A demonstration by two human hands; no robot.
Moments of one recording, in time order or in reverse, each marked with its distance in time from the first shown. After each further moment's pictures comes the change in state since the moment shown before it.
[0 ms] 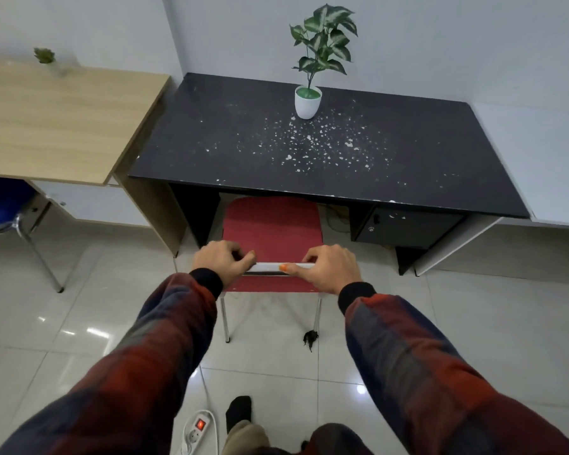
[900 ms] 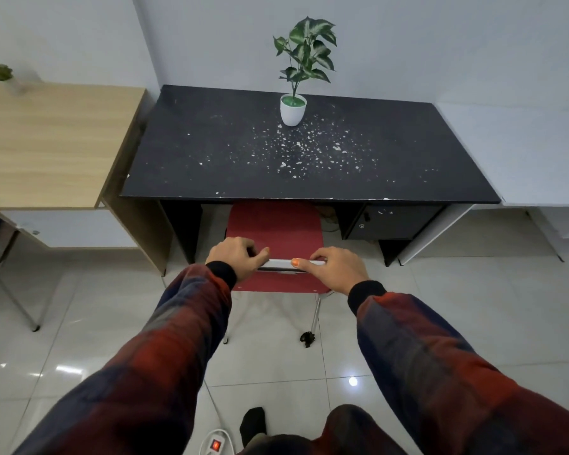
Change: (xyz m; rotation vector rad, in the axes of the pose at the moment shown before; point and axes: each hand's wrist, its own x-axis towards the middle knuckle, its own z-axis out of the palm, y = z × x) left_hand 0.043 -0.034 -0.021 -0.057 -0.110 0.166; right_hand 0.001 -0.050 0.009 0.085 -0.002 0.229
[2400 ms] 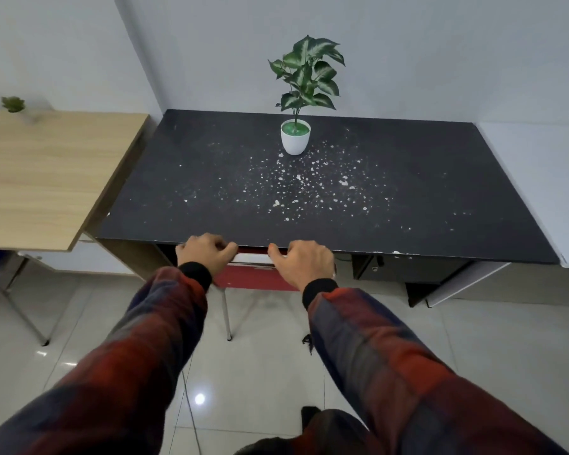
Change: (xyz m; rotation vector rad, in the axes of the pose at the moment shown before) left_hand 0.155 0.039 -0.019 0.050 0.134 -0.337; right_hand 0.186 0.001 -0.035 -0.156 0.160 -0.060
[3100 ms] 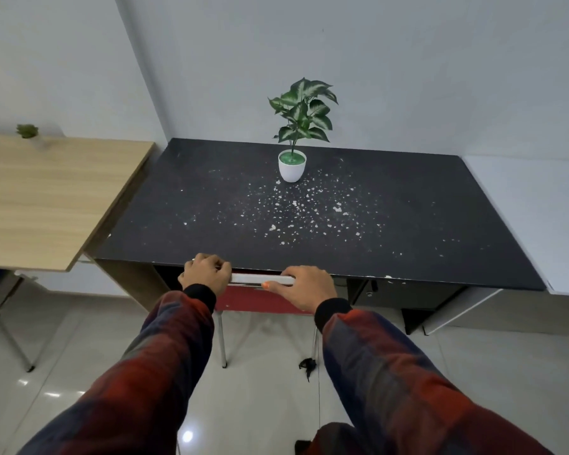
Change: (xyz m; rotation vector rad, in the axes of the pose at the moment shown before) left_hand -0.005 0.012 0.010 -0.124 0.049 -0.145; right_hand -0.001 0.031 -0.015 0.122 -0.178 -0.204
